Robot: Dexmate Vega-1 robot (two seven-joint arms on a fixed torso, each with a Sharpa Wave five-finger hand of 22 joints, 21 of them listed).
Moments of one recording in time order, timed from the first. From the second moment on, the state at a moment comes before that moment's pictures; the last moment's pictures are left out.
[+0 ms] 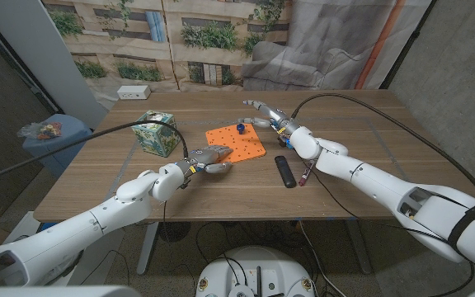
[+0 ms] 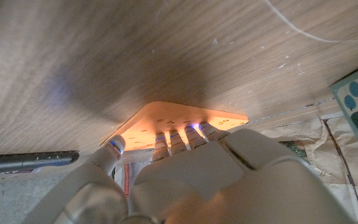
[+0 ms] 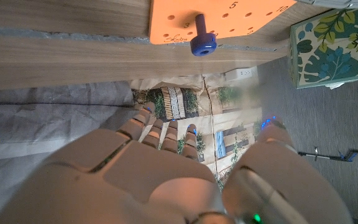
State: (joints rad) left arm 0.85 0.88 0.74 -1.76 0.61 0.14 -0.09; left_hand 0.04 0.08 0.73 0.13 0.18 0.07 -0.09 0.19 0.17 0.04 -0.09 0.17 0.17 0.00 -0.04 0.17 0.16 -0.02 -0.03 0.19 0.17; right arm -0.46 -0.47 -0.87 -1.23 -0.35 0.15 -0.18; right_hand 0.40 -0.01 0.26 -0.05 0.18 0.05 -0.08 0.28 0.19 0.06 -0.04 0.22 0.20 -0.08 -0.01 0.22 0.31 0.15 -0.03 0.19 0.16
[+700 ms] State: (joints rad) left arm 0.85 0.88 0.75 -1.76 0.61 0.15 -0.10; left_hand 0.04 0.08 0.74 0.12 0.18 0.07 -0.09 0.18 0.17 0.04 -0.09 0.18 0.17 0.00 -0.04 0.17 0.16 -0.02 -0.03 0.19 0.17; right arm -0.48 -0.52 -0.92 -1.38 -0.55 0.01 -0.18; right_hand 0.20 0.08 0.23 0.05 0.19 0.07 -0.06 0.24 0.18 0.11 -0.08 0.21 0.18 -0.09 -0.03 0.22 0.29 0.09 -0.03 0.18 0.16
